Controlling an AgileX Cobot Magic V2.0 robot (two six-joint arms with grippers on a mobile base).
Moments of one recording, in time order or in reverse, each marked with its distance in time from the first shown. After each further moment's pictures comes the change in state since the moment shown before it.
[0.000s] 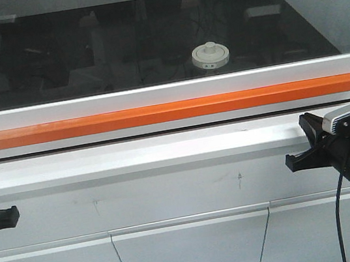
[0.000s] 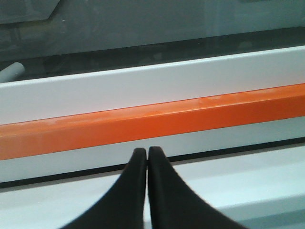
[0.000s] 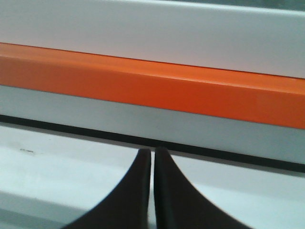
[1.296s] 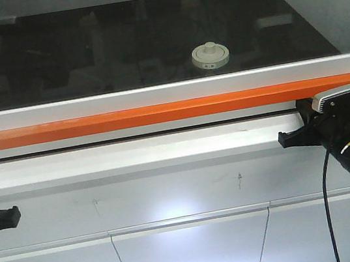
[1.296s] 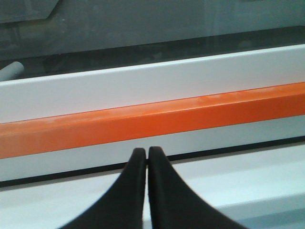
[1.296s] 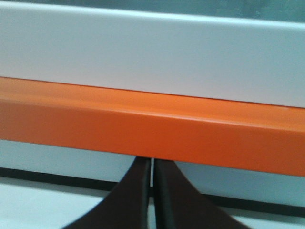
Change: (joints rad) left arm 0.000 0.013 0.000 0.001 -0.007 0.000; right arm 0.000 0.123 -0.154 0.079 -0.001 -0.022
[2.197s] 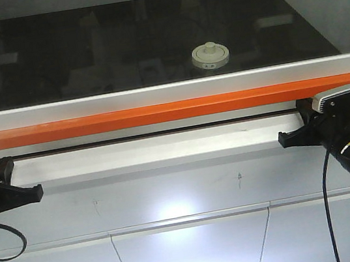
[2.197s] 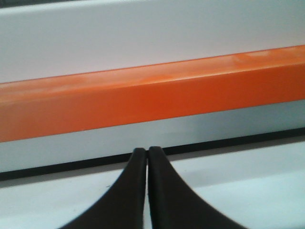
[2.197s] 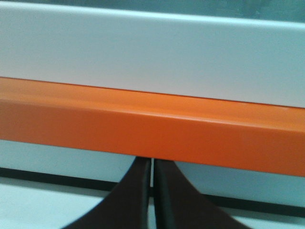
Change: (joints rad) left arm 0.000 0.390 -0.193 -0.002 -0.078 0.000; right arm 0.000 0.000 0.000 0.000 -0.001 0.000
